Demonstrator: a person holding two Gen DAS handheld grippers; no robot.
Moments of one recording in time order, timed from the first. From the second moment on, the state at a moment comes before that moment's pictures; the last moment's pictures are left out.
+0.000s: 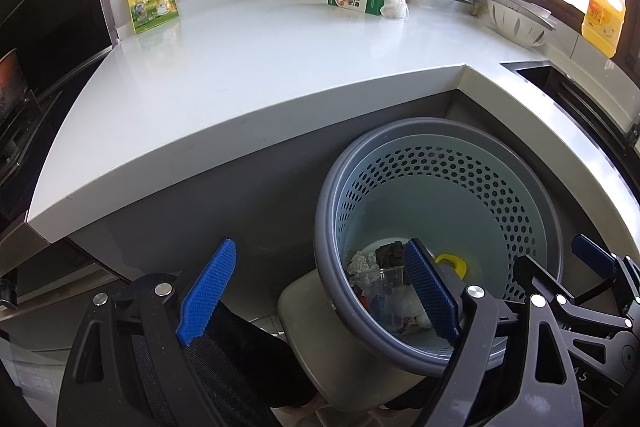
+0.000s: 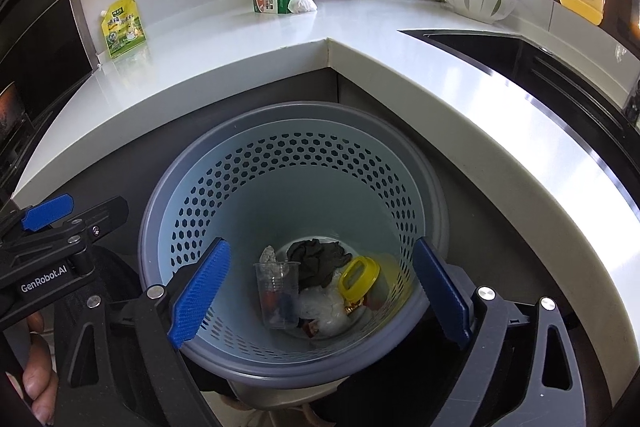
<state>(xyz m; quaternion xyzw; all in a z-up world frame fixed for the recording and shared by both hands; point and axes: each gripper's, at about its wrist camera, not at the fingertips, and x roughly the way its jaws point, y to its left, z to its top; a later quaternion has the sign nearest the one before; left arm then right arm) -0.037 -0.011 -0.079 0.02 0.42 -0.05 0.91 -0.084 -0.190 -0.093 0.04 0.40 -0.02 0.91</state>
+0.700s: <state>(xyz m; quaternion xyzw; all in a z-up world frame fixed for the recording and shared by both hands) 0.041 0.006 -0.001 0.00 0.34 -0.05 0.94 0.003 -0.207 -0.001 0.00 0.31 0.05 0.95</state>
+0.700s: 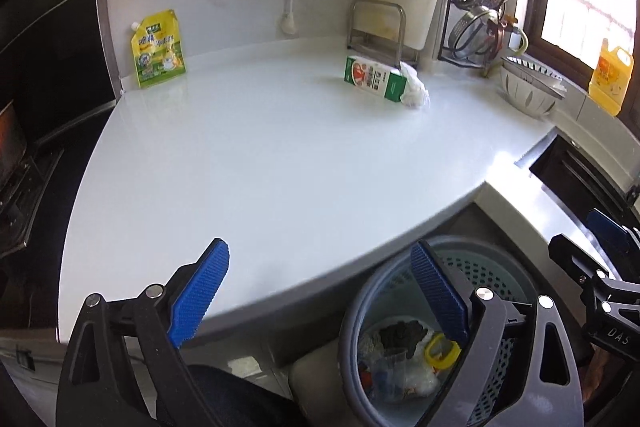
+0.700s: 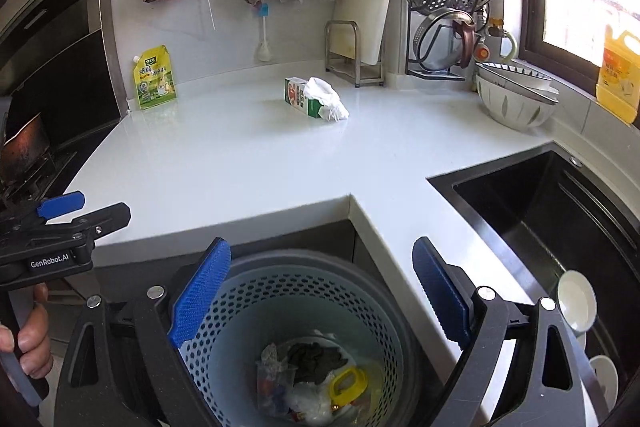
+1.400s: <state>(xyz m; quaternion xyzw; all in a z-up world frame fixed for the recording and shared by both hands) 0.222 -0.017 0.015 0.01 0.32 -0.03 0.95 0.263 -0.204 -0.004 -0.07 0.35 0.08 0.93</state>
